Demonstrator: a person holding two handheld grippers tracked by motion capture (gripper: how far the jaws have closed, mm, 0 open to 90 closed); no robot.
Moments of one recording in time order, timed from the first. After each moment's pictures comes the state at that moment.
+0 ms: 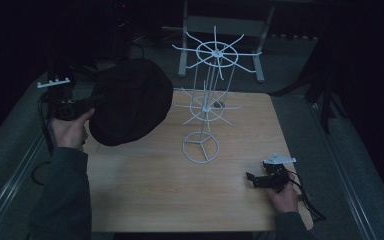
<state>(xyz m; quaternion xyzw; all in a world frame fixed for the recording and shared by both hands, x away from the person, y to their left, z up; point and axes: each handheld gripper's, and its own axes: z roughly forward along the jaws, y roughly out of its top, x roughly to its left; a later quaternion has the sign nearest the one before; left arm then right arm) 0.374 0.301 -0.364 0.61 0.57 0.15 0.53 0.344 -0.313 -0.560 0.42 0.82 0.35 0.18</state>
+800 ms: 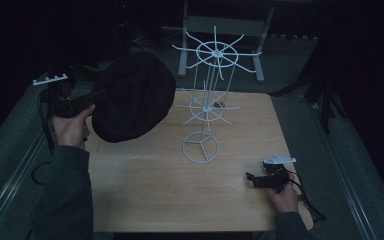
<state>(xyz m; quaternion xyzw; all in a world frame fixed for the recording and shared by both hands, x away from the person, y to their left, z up) 0.374 0.298 -0.355 0.59 0.56 0.14 0.57 0.344 -0.313 -0.560 0.42 0.82 0.35 0.18</state>
